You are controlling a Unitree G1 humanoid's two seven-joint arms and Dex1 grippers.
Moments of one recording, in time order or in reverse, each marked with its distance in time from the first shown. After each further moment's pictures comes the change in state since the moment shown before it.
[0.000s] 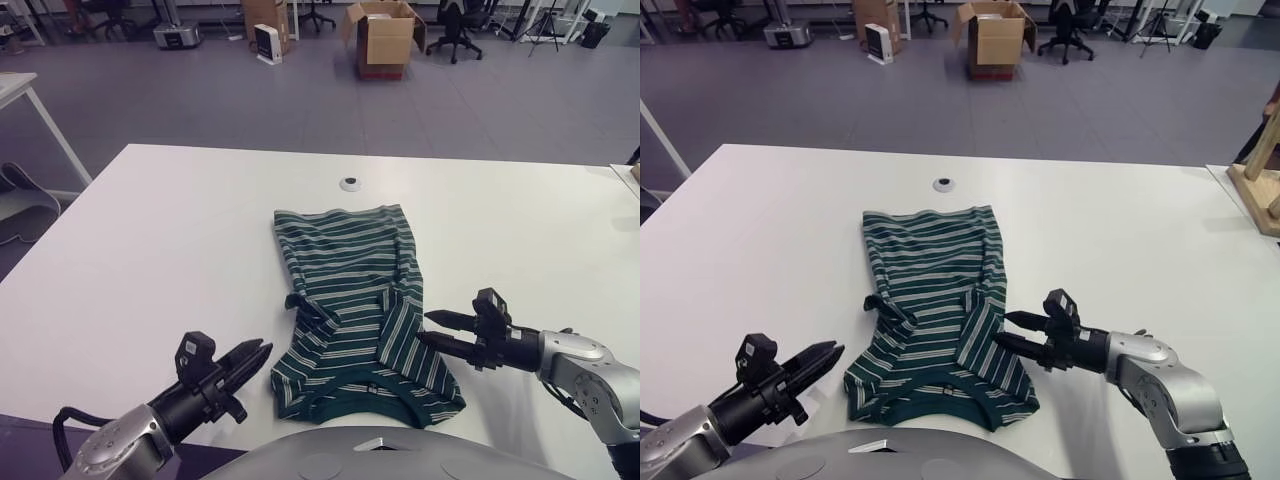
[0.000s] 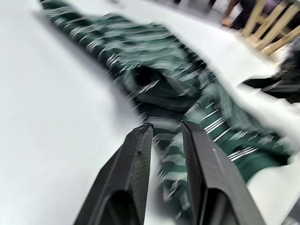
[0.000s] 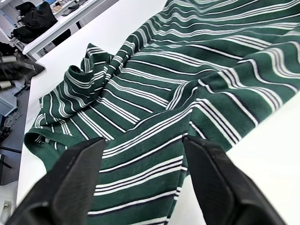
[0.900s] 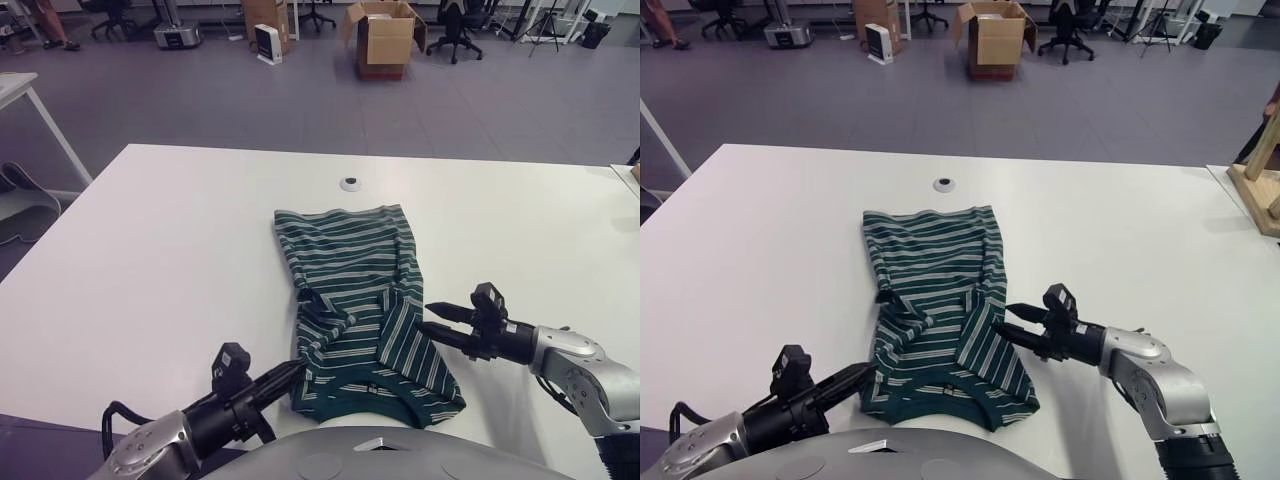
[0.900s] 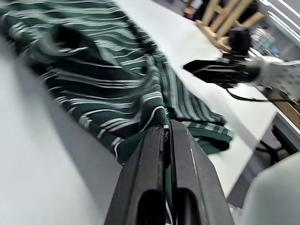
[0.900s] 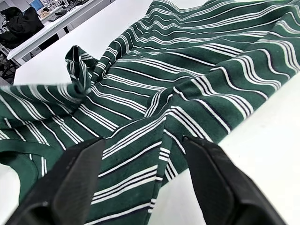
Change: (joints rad) left arm -0.048 0.043 -0.130 -0.067 -0.089 0.043 -0.103; right arm -0.038 0.037 0.014 0.059 -0.039 -0.035 -0.022
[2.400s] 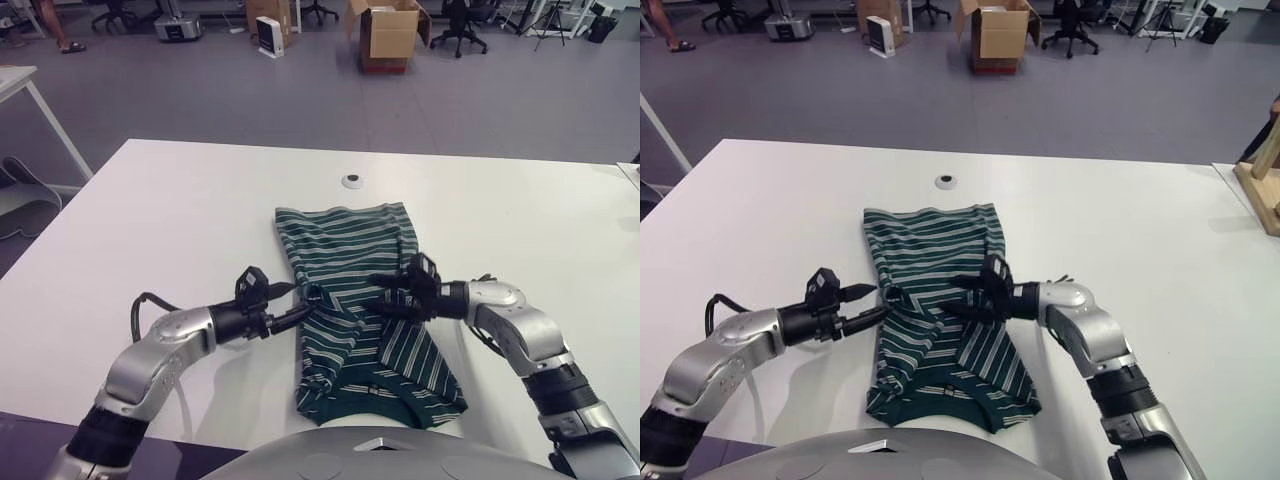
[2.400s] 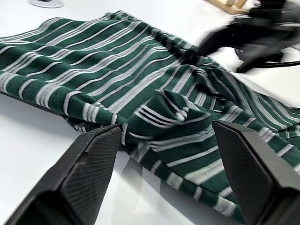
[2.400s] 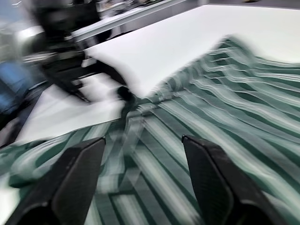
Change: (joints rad) left arm -0.718 0.083 -0.176 0.553 0.168 -0.080 -0.078; right arm -0.320 0.124 0.297 0.108 -0.142 -0.114 0.171
